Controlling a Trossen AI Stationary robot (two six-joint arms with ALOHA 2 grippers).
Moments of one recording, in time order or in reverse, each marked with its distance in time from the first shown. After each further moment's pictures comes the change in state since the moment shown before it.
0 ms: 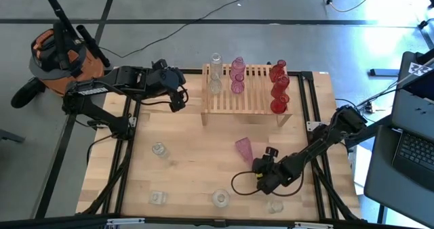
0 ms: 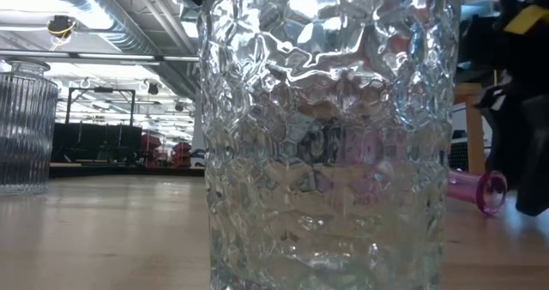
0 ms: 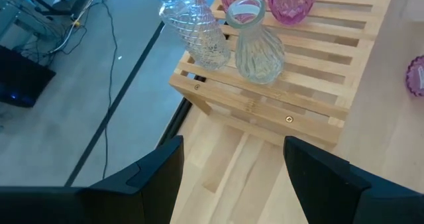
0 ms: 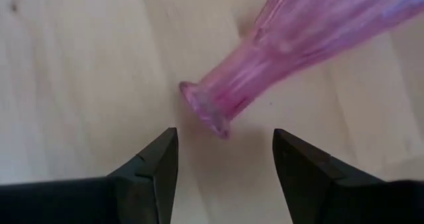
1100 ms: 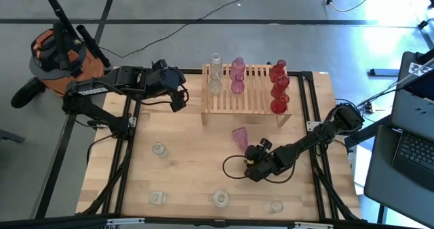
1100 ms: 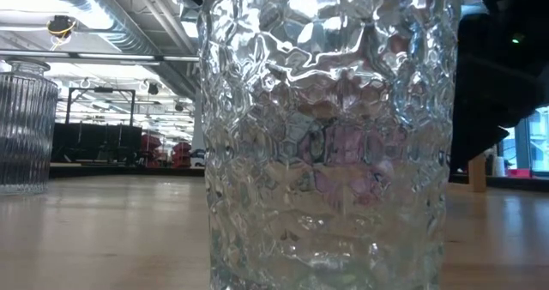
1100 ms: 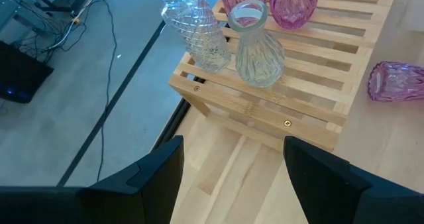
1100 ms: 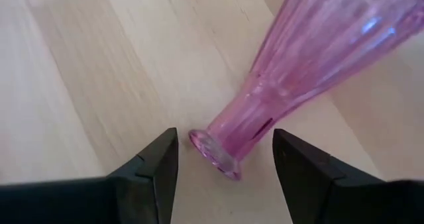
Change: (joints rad) left arm 0.000 0.000 0.000 0.008 -0.001 -0.027; right arm -0.143 0.006 -0.031 0.157 0.110 0.058
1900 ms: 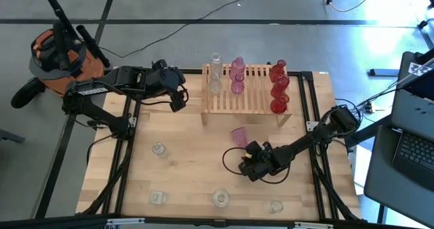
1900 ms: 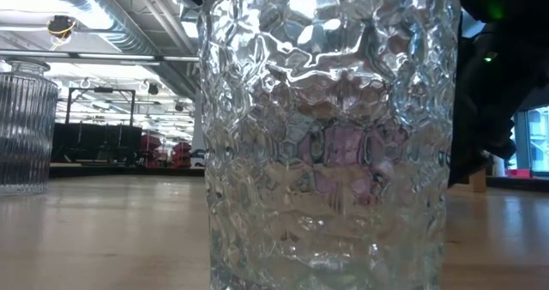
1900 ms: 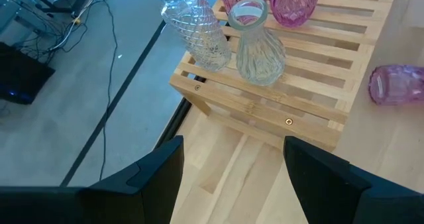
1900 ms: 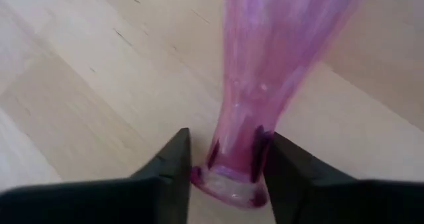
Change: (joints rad) left arm 0.000 0.000 0.000 -0.005 -0.002 0.010; right arm -0.019 0.074 0.004 0.051 0.003 0.343
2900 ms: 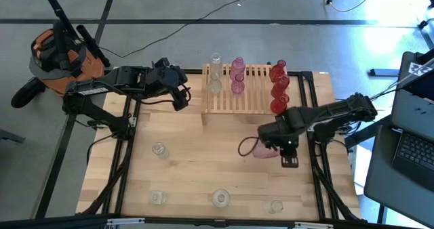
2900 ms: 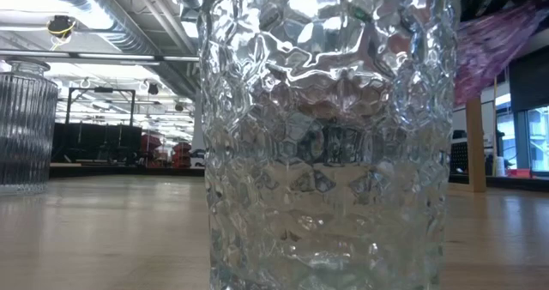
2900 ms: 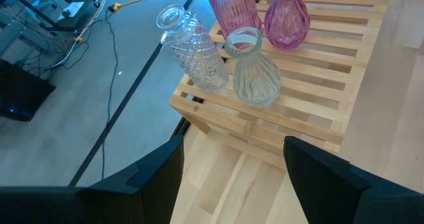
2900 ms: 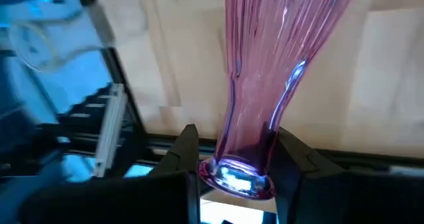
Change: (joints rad) left arm 0.001 0.001 0.000 0.080 -0.003 0.050; right arm -0.254 -0.293 0.521 -1.181 -0.869 -0.997
